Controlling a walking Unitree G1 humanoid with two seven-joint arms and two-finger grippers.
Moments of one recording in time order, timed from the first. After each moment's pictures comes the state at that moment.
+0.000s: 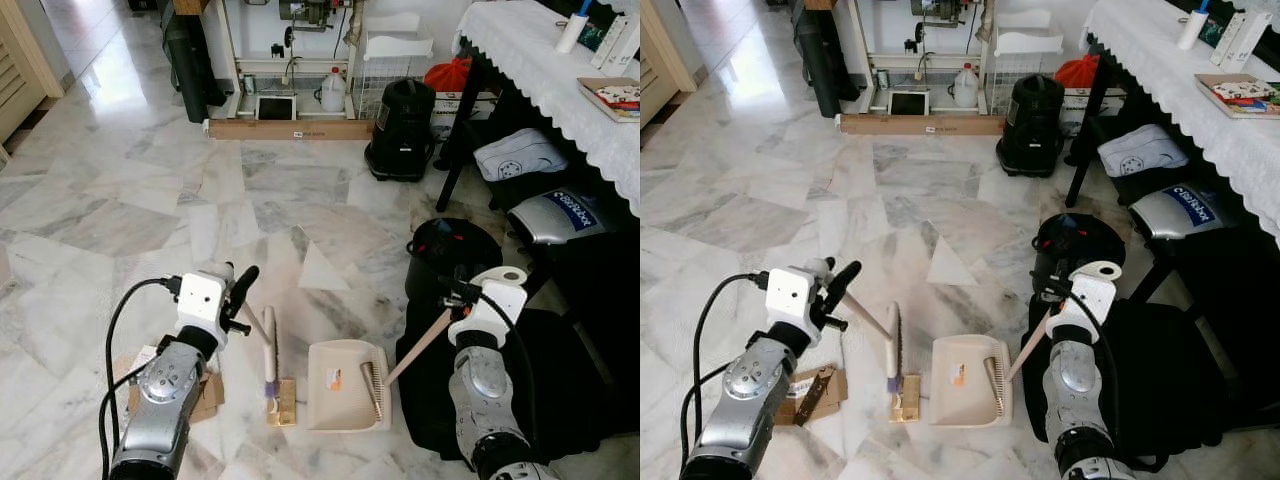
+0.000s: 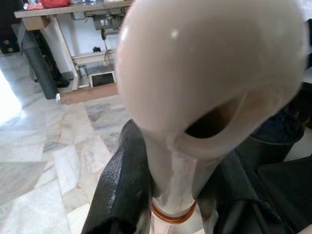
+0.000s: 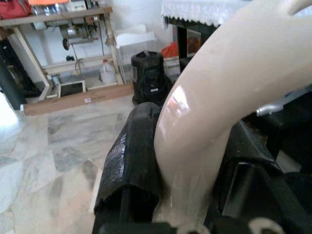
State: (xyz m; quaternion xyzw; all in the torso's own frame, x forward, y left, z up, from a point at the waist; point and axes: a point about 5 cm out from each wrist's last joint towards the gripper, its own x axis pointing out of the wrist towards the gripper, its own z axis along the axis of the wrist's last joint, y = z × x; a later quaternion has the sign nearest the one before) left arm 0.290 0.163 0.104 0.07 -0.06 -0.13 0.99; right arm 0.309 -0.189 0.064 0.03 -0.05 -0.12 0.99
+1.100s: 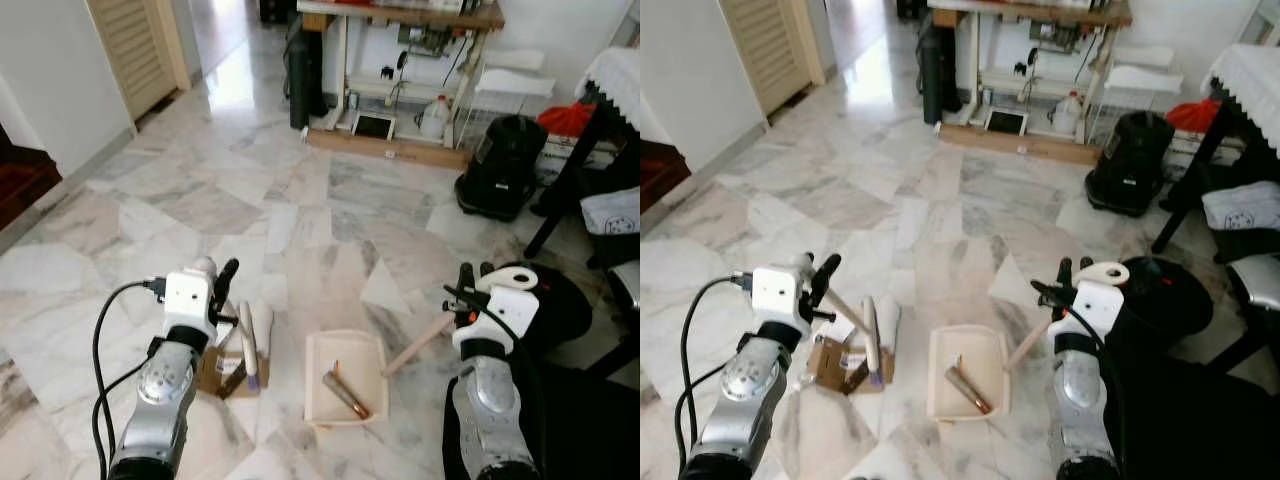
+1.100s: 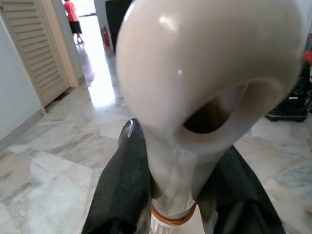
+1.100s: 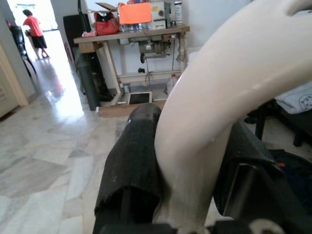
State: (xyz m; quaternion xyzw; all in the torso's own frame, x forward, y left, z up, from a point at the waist) left arm 0.294 0.174 0.105 0.07 -0.08 -0.06 0.99; right arm 0.291 -0.186 0.075 0.03 -0.07 -0.11 0.99
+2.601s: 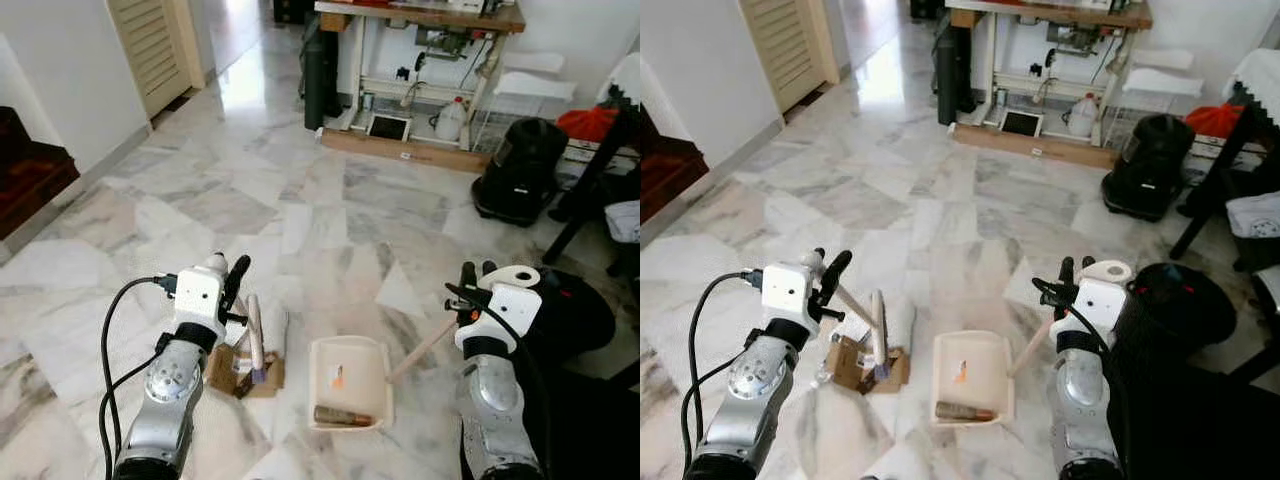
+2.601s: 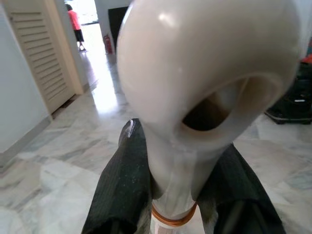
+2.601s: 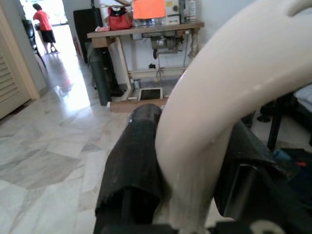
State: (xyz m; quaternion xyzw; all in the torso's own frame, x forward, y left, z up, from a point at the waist) left arm 0.292 0.165 0.112 0.08 -0.10 -0.08 0.99; right arm 0.290 -0.187 0.079 0.03 -0.06 -0.12 0.99
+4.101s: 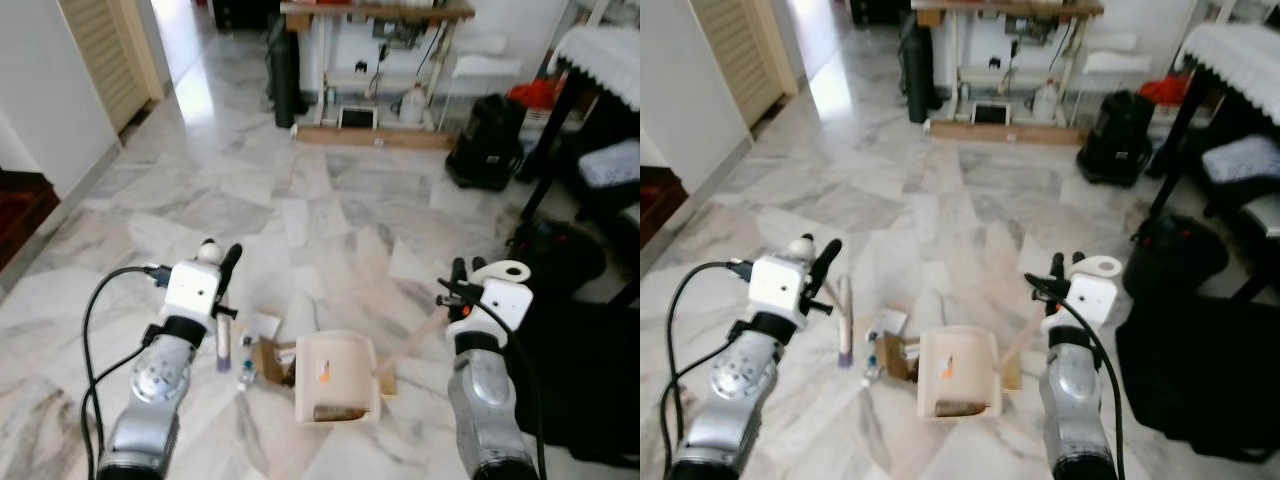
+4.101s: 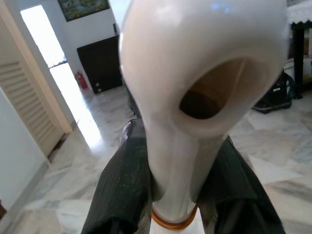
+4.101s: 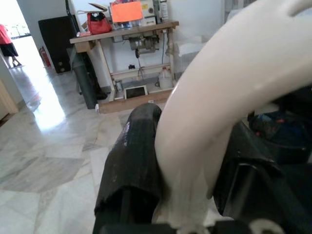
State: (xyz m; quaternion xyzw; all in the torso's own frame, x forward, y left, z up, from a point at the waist) left arm 0.285 0.161 0.132 0.14 -0.14 -0.09 0.98; right arm 0.291 -0.185 0.078 0.03 -0.06 -0.11 0.99
